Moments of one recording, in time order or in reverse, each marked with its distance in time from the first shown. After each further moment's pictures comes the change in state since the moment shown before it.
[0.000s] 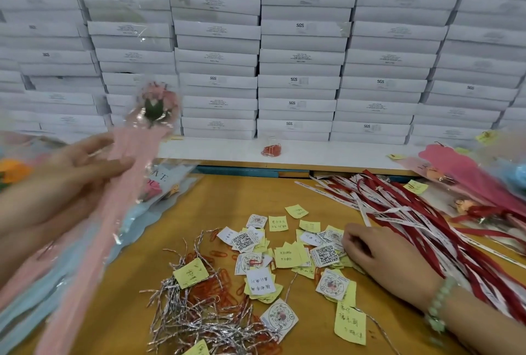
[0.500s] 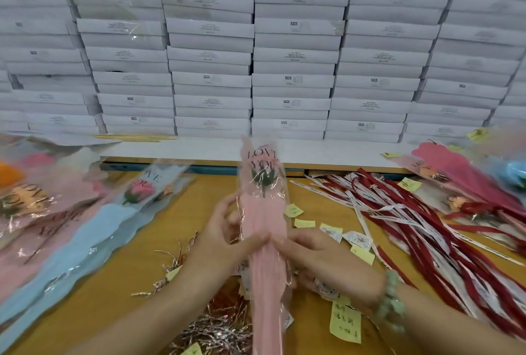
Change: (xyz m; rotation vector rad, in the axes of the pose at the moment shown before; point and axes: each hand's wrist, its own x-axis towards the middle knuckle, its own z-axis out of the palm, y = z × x) left_hand -0.040 -0.087 0.146 0.006 -0.214 -0.067; right_hand 0.013 -0.085 0.007 0.976 -0.371 0.032
